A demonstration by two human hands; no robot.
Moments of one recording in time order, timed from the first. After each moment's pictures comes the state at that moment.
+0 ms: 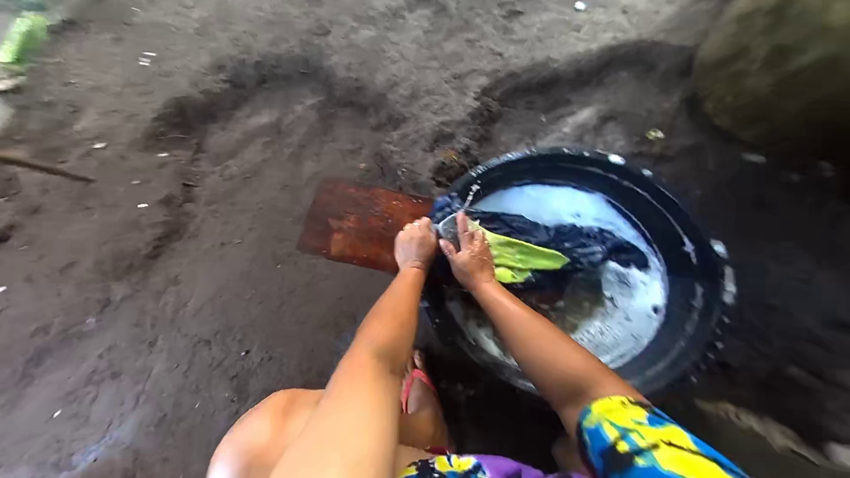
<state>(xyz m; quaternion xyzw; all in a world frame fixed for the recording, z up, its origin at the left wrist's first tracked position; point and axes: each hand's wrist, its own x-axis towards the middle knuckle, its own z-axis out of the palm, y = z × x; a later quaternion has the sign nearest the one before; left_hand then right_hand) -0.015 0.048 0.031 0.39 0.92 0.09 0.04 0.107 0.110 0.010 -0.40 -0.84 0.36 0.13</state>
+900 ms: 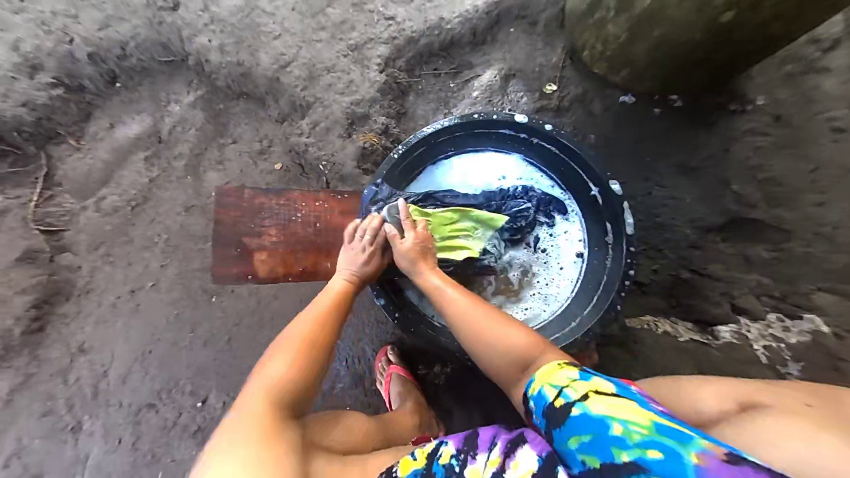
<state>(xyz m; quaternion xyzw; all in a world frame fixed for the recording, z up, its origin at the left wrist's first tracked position) -0.032 0.011 0.019 0.67 0.73 0.08 -0.03 0.105 0.101 0.029 -0.49 -0.75 0.44 0.12</state>
